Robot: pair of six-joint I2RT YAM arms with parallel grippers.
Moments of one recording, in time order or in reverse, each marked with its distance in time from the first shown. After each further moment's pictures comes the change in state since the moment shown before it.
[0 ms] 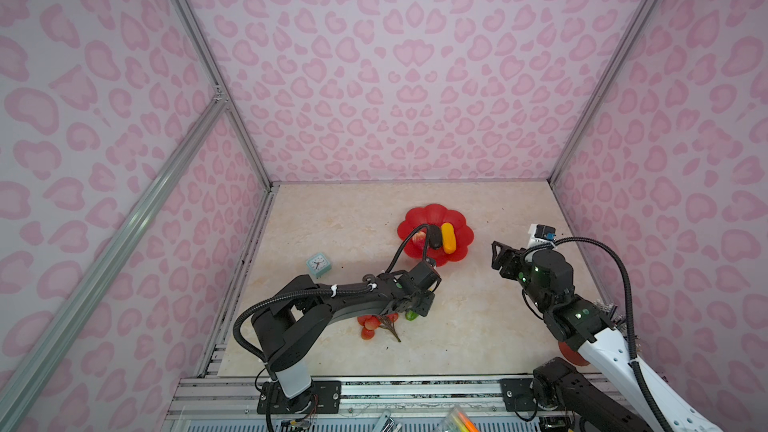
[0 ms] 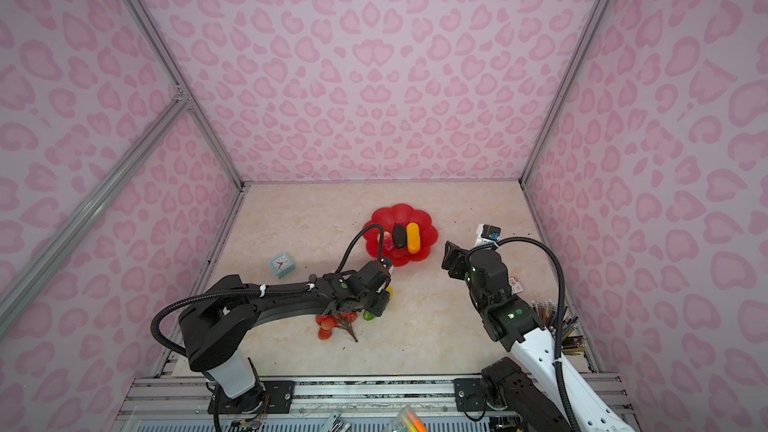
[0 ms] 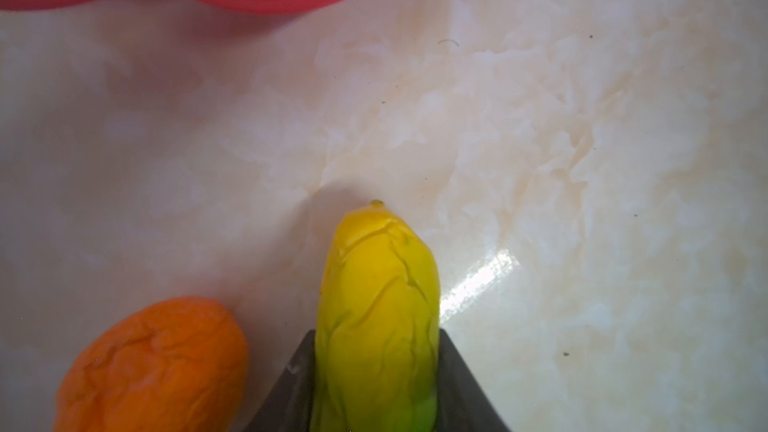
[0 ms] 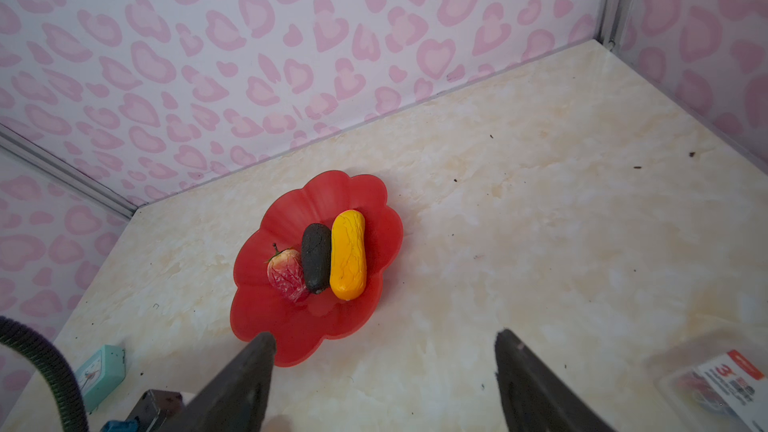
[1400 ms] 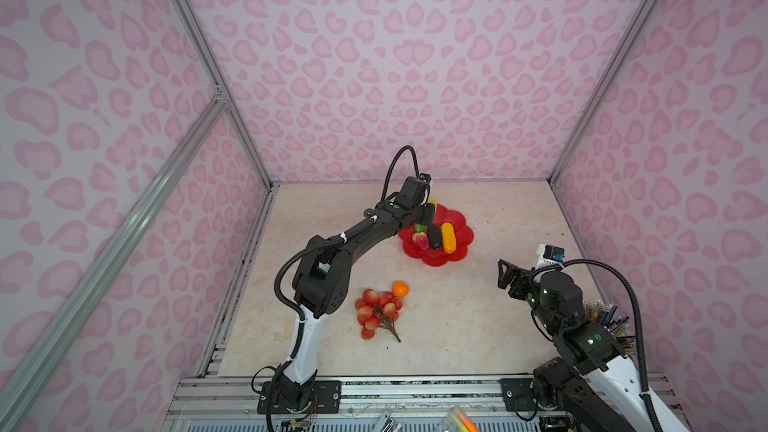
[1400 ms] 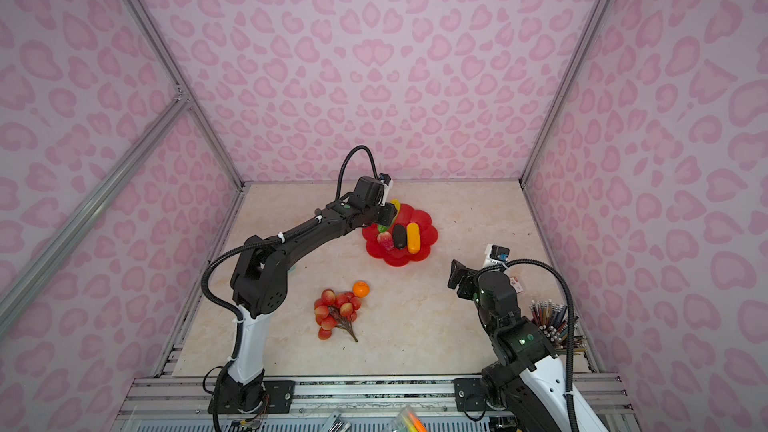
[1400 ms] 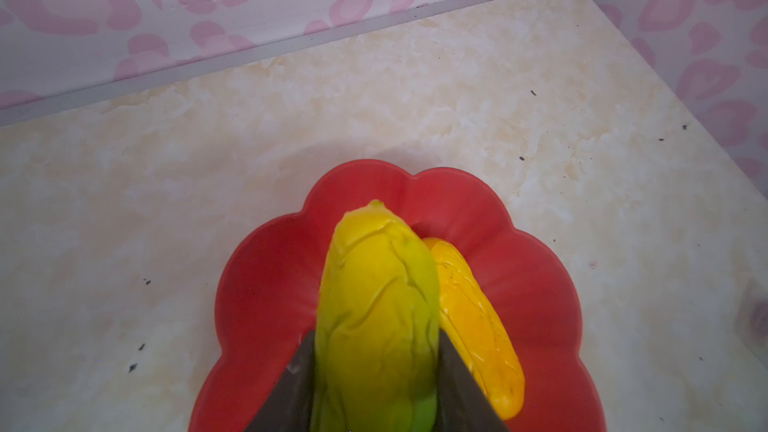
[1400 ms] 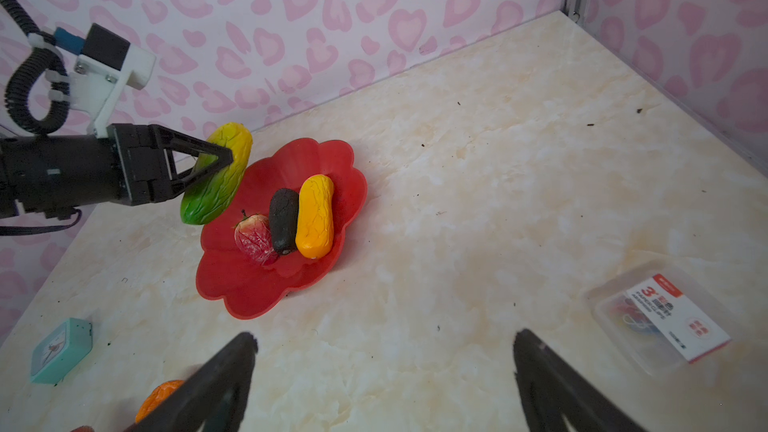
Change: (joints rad) left arm 0.359 0.465 0.851 -0.049 0.111 0.220; right arm -0.012 -0.179 -0.100 -0.125 0.014 -0.009
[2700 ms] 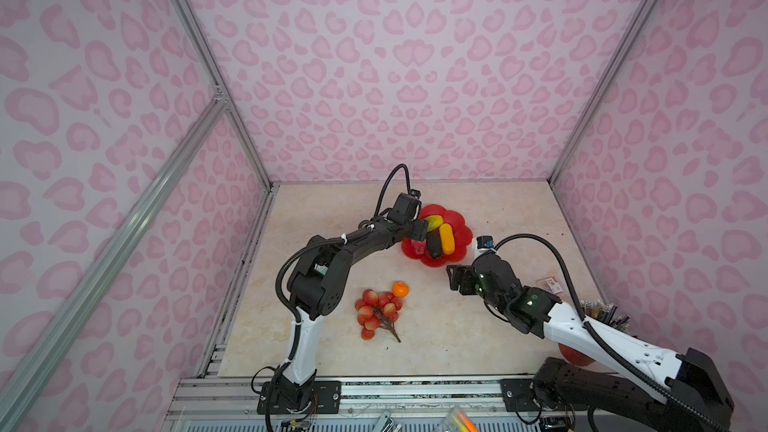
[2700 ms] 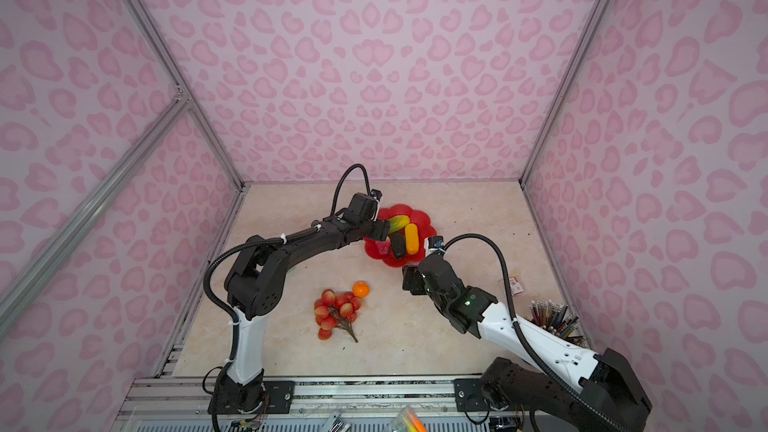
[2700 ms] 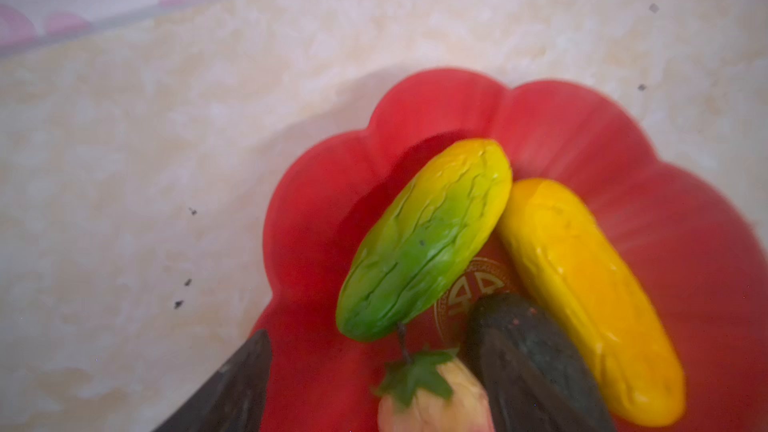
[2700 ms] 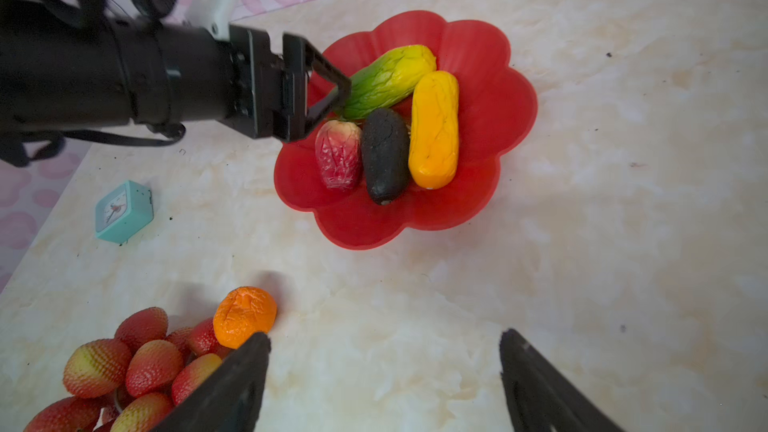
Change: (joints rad) left arm 0.016 -0.115 -0.298 0.178 -0.082 0.021; right arm 0.361 0.562 0.151 0.191 0.001 0.094
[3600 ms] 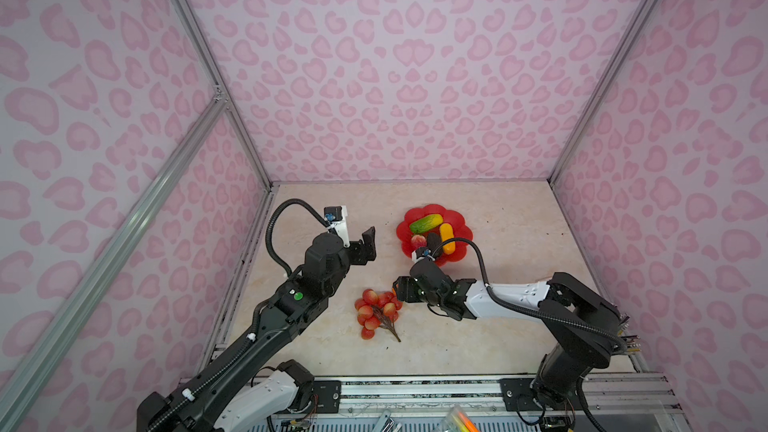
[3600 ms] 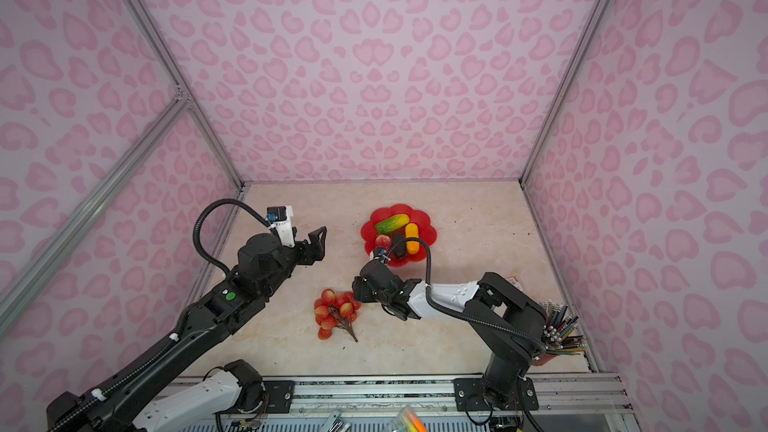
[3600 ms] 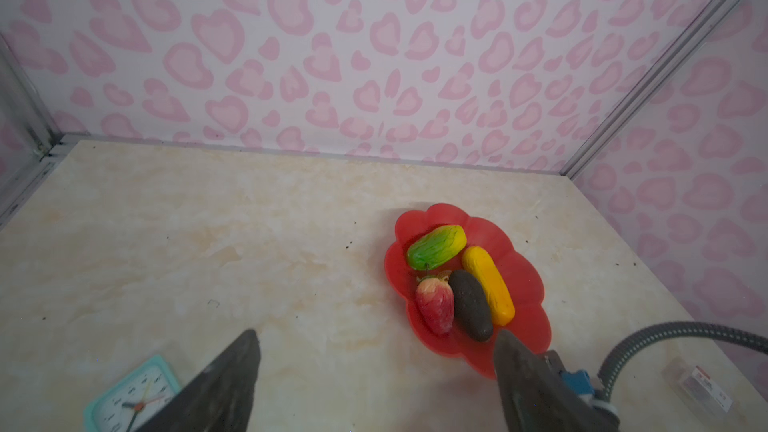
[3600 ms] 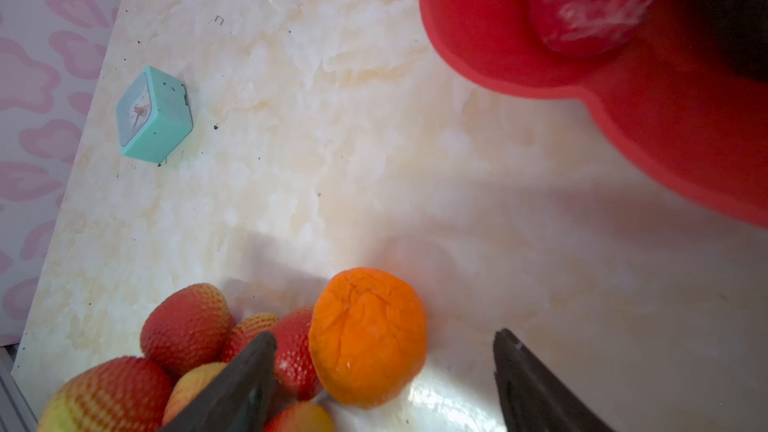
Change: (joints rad) left arm 0.007 -1.165 -0.781 0.012 -0.238 -0.200; right arm 0.172 0.629 0.222 0.275 -0.171 0.199
